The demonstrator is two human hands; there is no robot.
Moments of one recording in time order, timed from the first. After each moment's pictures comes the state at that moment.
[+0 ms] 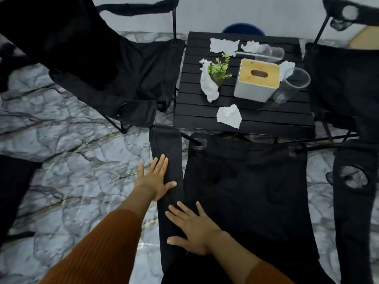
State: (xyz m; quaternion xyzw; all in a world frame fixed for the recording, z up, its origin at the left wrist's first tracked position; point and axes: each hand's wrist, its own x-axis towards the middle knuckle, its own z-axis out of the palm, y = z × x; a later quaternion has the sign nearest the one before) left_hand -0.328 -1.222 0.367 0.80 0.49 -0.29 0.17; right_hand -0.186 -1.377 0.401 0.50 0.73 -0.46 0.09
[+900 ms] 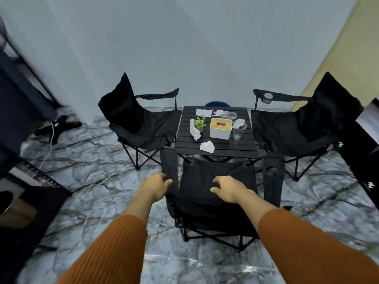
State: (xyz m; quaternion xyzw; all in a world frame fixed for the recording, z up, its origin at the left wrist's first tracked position) left_hand -0.355 -1.464 0.674 0.76 0.60 -0.06 0.25; right_hand -0.118 -1.563 0.684 0.76 0.57 -0.32 -0.01
